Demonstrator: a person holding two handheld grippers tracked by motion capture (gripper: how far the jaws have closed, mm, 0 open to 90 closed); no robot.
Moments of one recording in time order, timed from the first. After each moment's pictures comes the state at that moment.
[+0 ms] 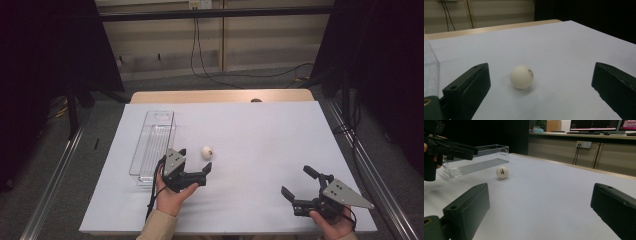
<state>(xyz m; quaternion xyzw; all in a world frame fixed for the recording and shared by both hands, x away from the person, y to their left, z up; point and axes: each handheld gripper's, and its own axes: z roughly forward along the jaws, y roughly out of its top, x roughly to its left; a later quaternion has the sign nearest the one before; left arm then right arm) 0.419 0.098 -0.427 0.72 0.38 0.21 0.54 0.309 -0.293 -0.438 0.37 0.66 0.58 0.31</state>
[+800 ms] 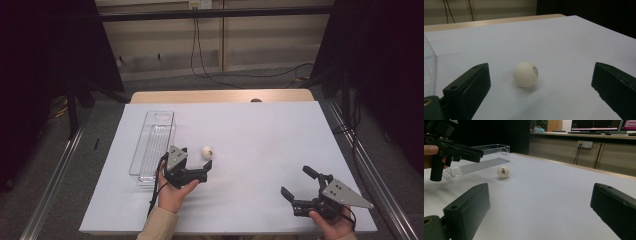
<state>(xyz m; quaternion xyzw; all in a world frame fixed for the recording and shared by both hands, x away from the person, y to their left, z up) 0.431 0.095 -0.433 0.73 0.39 0.20 0.53 0.310 -0.292 -0.439 0.37 0.66 0.58 0.31</state>
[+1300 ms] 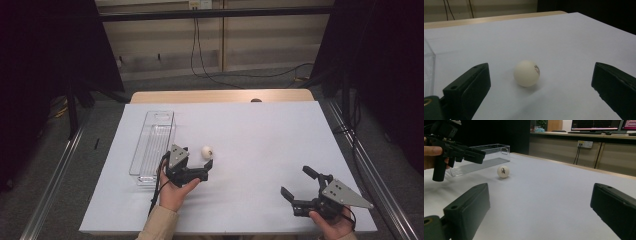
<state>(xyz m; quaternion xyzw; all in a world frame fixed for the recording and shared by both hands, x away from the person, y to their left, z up) 0.436 0.091 -0.436 0.73 0.40 0.20 0.52 0.310 -0.292 -0.439 0.37 0.66 0.57 0.31</state>
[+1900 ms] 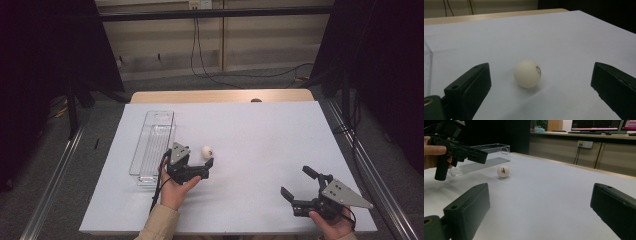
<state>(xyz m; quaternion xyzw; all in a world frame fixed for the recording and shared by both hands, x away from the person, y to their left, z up) 0.442 0.088 -0.436 0.73 0.41 0.19 0.51 0.310 -0.292 -0.439 0.37 0.66 0.57 0.31</state>
